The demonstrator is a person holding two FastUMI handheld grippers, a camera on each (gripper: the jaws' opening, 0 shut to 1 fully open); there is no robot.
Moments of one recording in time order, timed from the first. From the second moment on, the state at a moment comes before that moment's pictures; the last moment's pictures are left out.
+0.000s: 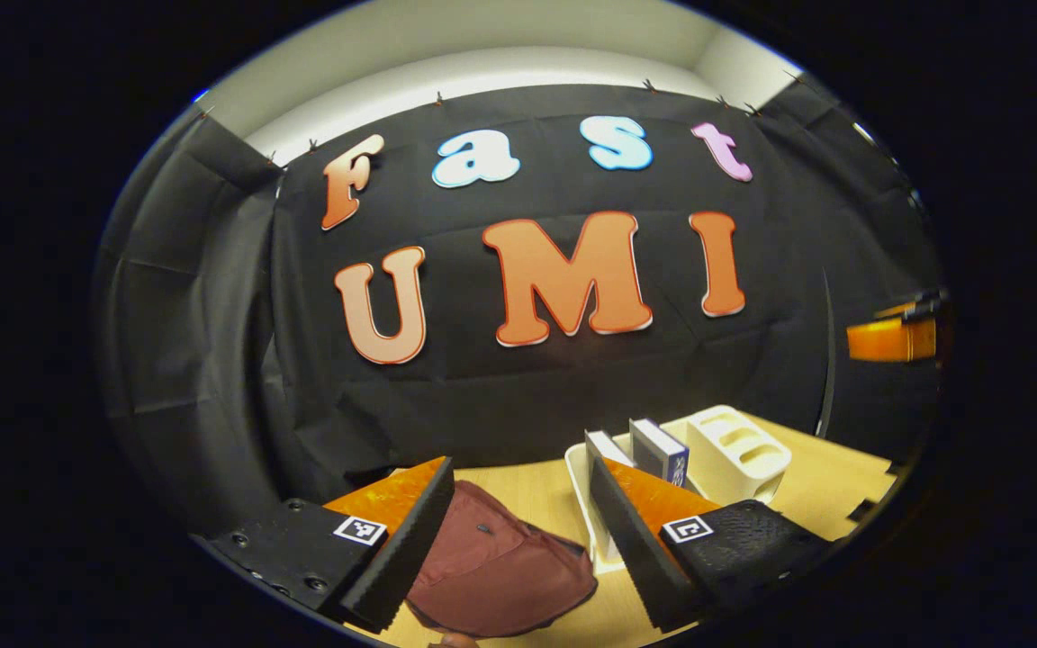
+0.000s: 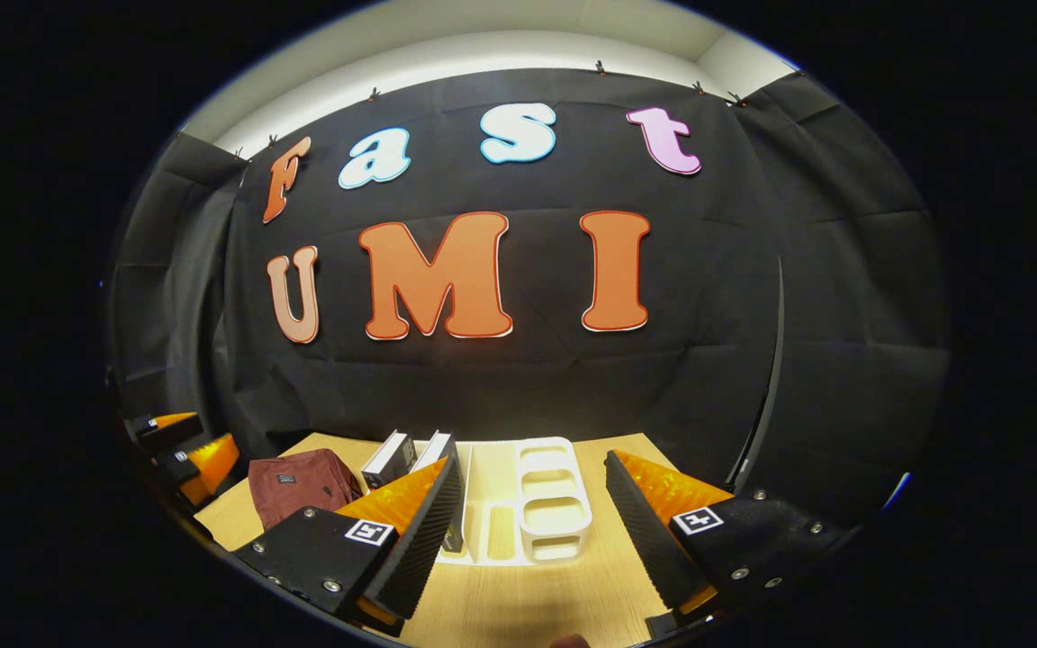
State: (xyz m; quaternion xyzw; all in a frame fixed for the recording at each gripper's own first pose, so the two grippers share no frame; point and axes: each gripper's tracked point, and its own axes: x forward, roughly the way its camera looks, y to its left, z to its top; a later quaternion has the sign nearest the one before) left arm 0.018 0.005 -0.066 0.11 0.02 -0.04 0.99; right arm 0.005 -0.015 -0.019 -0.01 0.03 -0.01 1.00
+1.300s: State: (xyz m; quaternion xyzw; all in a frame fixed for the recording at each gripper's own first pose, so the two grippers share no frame) left arm 0.041 0.037 -0.377 0.32 0.35 -0.10 0.88; right arm 0.006 -0.045 -0.080 -0.01 0.14 -0.06 0.99
